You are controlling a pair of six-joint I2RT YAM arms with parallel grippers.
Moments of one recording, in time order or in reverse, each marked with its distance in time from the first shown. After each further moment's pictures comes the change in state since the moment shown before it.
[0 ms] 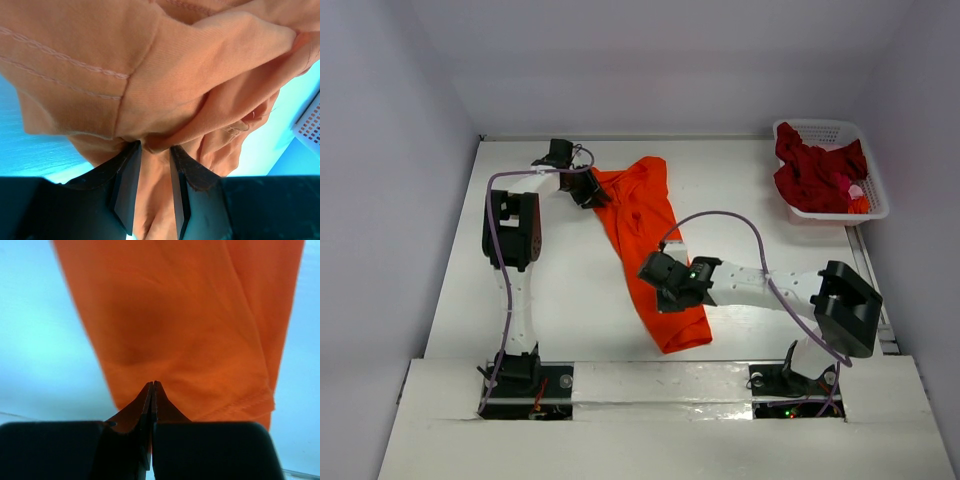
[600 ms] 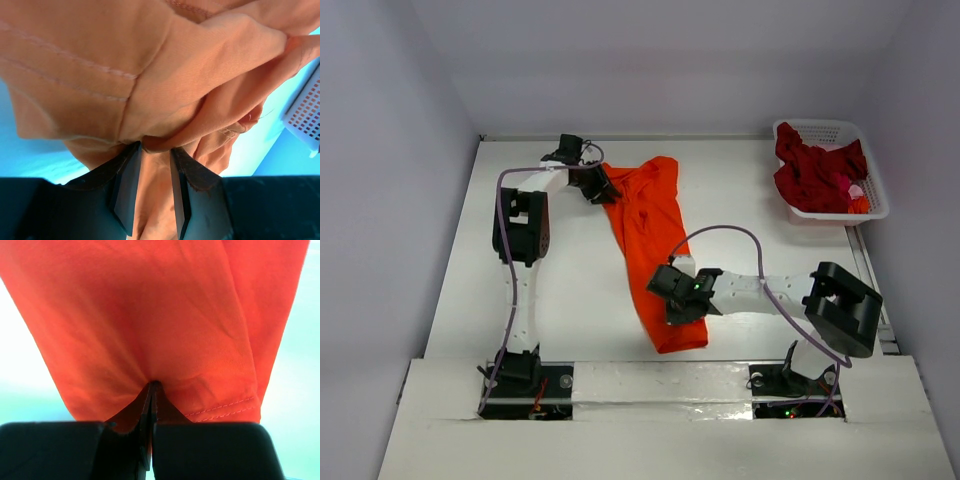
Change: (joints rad) left arm -0.032 0.093 0.139 -0.046 0.059 -0.006; right arm -0.002 0.003 -0.173 0.095 -0.051 0.048
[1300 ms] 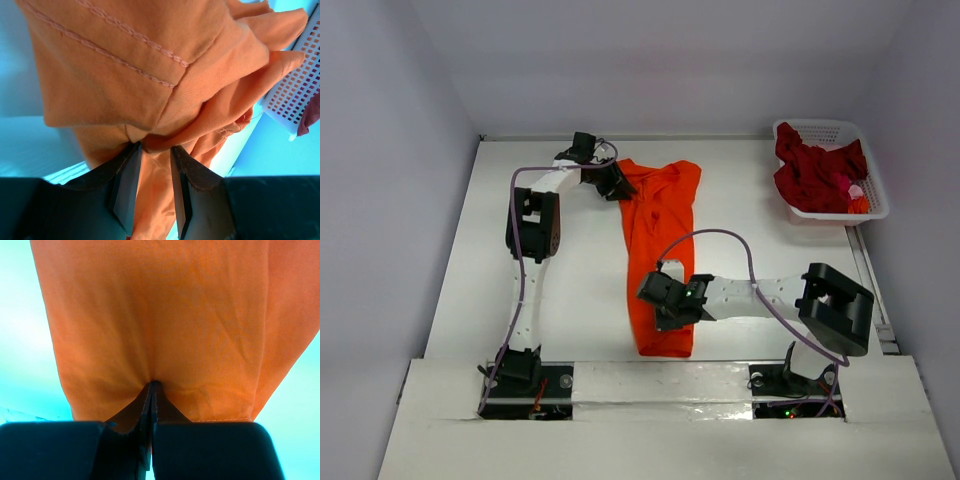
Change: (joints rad) left arm -0.052 0.129 0.170 0.006 0.114 -0.048; right arm 0.066 0.034 0.030 0.046 -0.038 0.013
